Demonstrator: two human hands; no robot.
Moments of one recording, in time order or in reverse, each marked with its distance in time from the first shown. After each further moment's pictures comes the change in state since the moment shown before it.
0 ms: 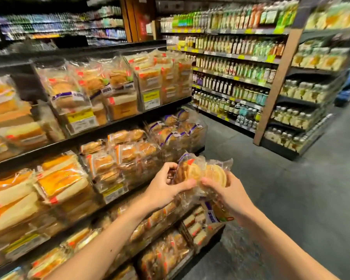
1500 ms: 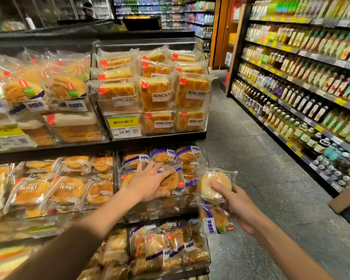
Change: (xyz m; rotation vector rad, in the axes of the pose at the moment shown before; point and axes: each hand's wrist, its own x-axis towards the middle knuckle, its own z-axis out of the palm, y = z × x) left_hand 0.397 -0.033 -0.007 1.283 0.094 -0.244; right_hand 0.471 0.001 -0.093 0.215 -0.676 0.207
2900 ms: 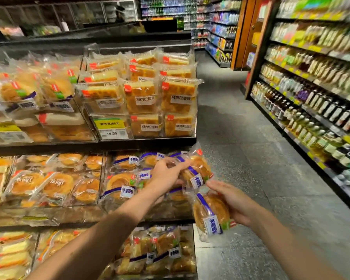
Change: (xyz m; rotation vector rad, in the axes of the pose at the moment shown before) left_hand 0.057 0.099 -0.042 -1.635 0.374 -0.656; right_hand 0.049 -0.037 -0.054 0.084 -0.302 0.233
